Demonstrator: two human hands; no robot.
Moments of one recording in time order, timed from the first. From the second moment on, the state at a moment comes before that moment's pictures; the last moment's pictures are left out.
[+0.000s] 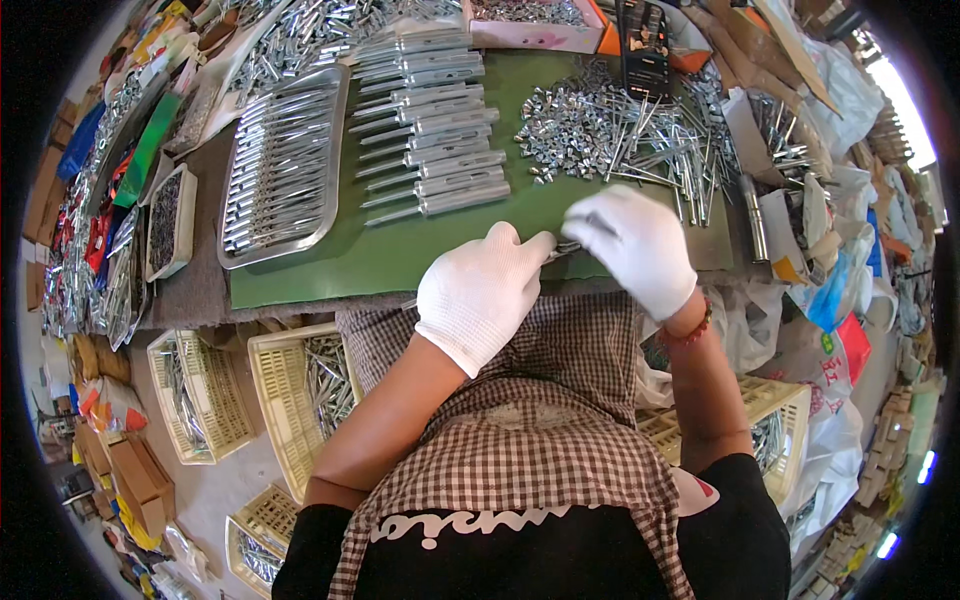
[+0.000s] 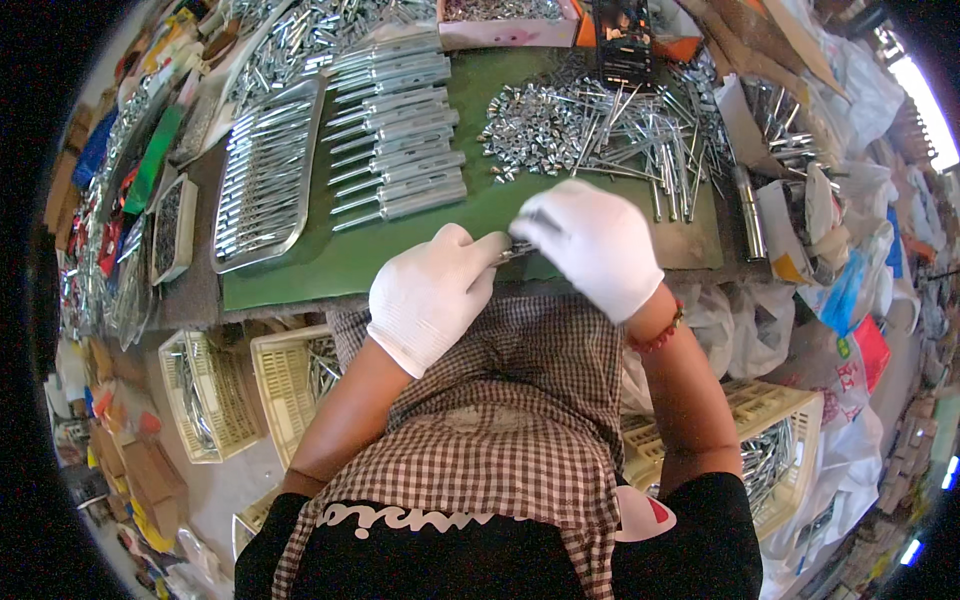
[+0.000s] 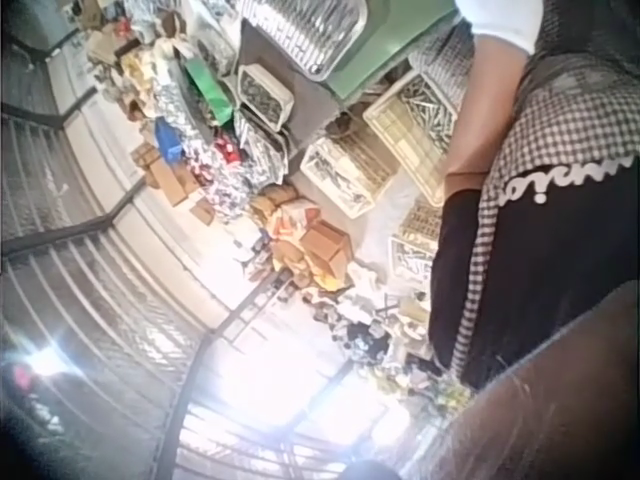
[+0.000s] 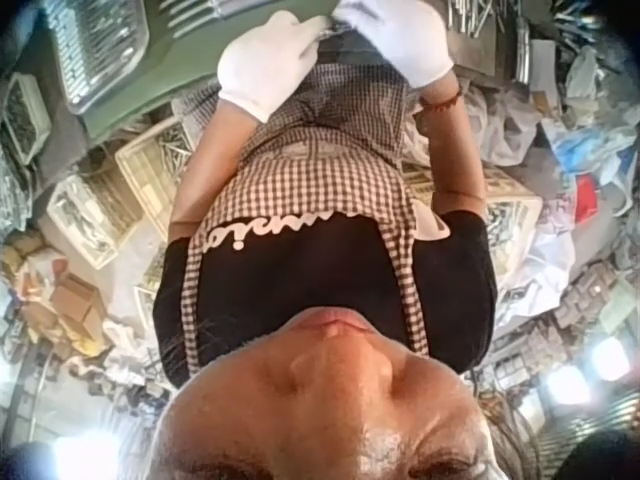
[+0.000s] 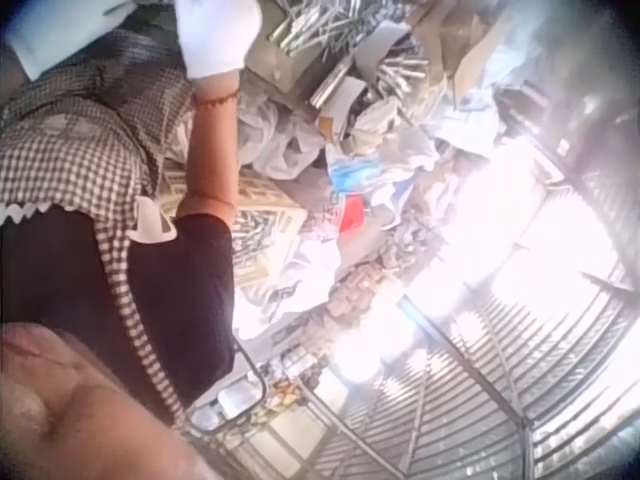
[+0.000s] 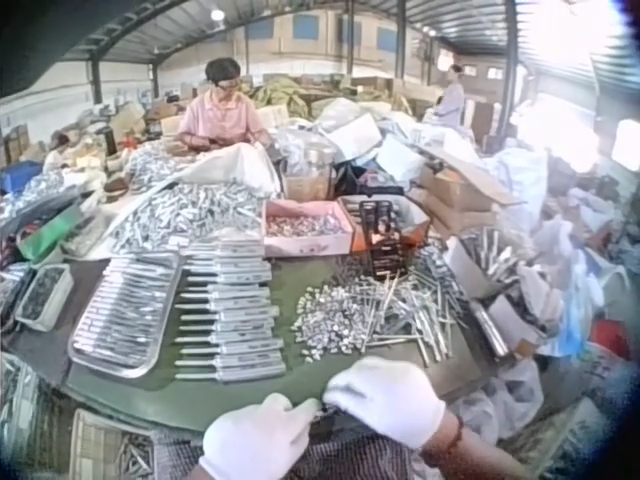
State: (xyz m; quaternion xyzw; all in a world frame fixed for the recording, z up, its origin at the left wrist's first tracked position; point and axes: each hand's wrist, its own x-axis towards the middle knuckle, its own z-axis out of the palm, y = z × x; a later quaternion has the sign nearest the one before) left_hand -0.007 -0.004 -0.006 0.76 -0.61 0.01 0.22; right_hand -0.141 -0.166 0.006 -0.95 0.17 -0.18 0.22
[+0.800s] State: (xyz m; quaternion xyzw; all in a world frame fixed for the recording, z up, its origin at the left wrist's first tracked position) left_hand -0.008 -0.006 -0.004 0.77 -0.60 -0.02 0.21; right_hand -0.102 -0.204 -0.002 -0.96 0.24 -0.15 0.05
